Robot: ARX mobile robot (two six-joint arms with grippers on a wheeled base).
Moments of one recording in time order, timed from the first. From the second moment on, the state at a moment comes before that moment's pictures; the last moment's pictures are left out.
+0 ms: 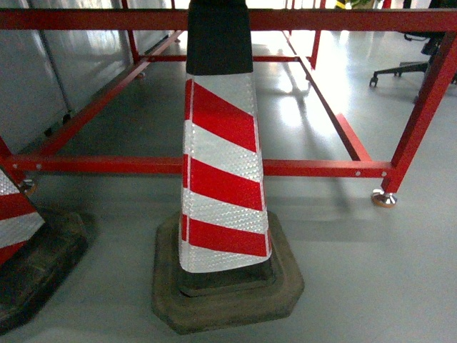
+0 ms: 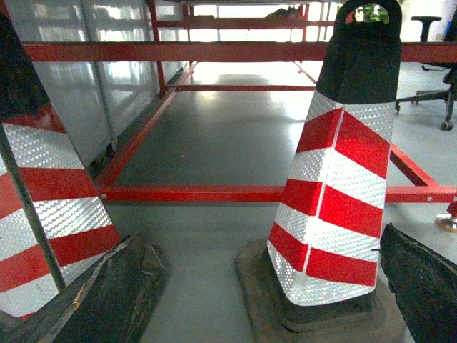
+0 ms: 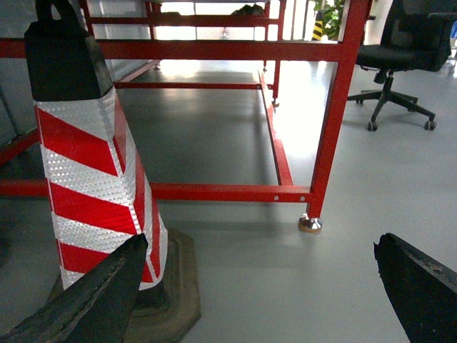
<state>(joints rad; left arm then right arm) 0.00 0.01 0.01 0.00 0.00 -0.01 0.00 0.01 0.01 -0.01 0.00 0.00</state>
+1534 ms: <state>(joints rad) 0.00 0.01 0.01 0.00 0.00 -0.01 0.00 0.01 0.01 -0.01 0.00 0.00</state>
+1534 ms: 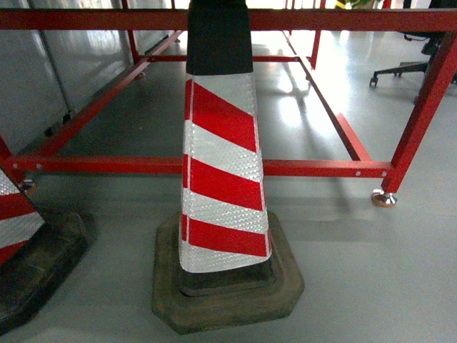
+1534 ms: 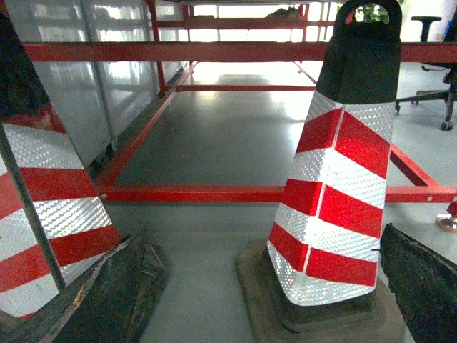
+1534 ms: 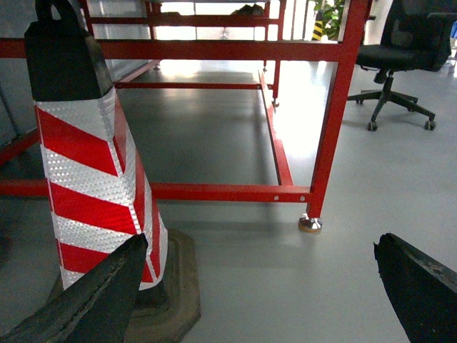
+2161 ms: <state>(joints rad) 0.00 0.01 0.01 0.00 0.00 -0.01 0.00 0.01 0.01 0.00 0.00 0.00</state>
